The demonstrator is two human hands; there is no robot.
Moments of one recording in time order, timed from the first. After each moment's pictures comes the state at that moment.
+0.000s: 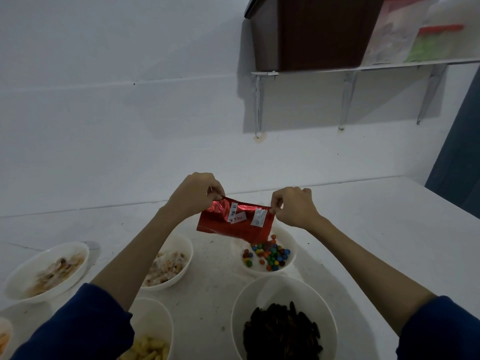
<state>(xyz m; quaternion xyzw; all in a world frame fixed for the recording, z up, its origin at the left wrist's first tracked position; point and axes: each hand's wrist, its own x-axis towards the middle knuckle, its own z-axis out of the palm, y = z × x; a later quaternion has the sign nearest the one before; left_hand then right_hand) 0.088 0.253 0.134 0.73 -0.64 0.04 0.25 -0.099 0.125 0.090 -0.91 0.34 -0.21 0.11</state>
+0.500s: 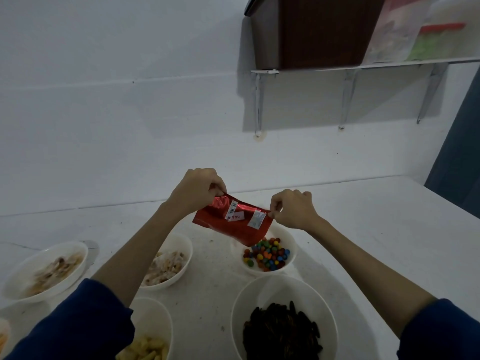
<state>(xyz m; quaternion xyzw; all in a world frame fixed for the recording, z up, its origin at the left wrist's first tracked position) 0.089 0.247 0.137 0.71 -0.66 0.09 0.24 -0.098 0.129 0.088 -0.90 0.36 -0.20 0.11</state>
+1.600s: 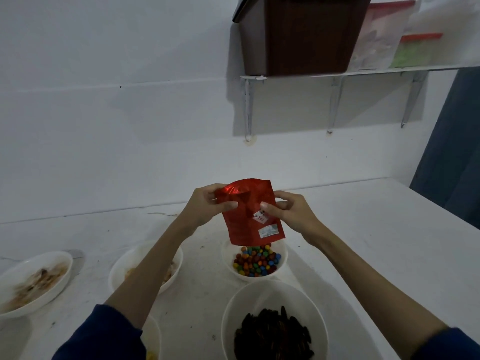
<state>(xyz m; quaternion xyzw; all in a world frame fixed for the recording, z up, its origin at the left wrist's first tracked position) 0.066 0.229 0.103 0.62 -0.52 -0.24 0.54 -0.127 0.130 0.087 -0.73 0.29 -0.31 0.54</state>
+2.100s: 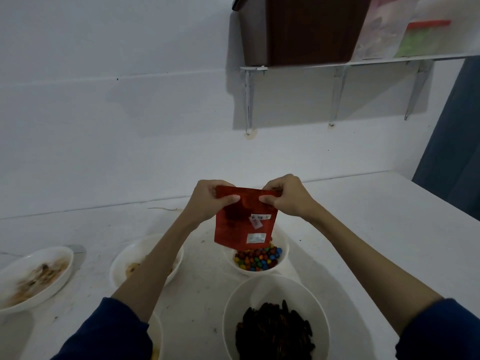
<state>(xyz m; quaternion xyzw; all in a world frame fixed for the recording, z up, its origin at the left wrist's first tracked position) 0.066 0.223 0.099 0.65 -0.53 -0.17 0.52 -0.113 0.123 0.112 -0.84 0.30 -0.28 0.35</state>
